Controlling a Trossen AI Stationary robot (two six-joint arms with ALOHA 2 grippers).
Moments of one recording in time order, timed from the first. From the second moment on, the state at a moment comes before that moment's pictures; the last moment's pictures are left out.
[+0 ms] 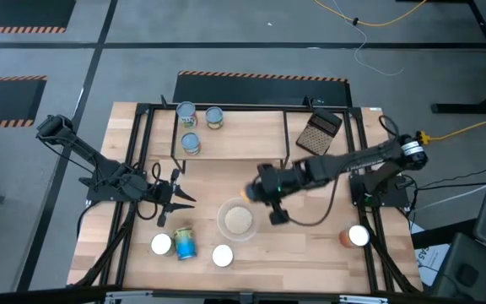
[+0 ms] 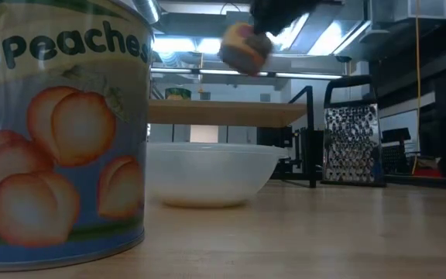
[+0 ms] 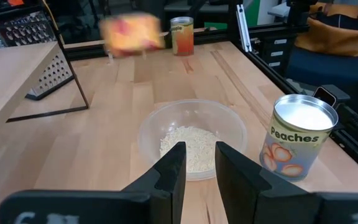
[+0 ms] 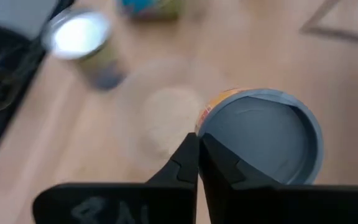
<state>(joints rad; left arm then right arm) -0.54 0.72 0.29 0.16 -0.38 -0.07 0.21 1.64 1.40 -0.63 0.00 -0.05</state>
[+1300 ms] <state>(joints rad) -0.54 0.72 0.29 0.16 -0.38 -0.07 -0.17 2.11 2.06 -0.81 -0.11 -0.27</state>
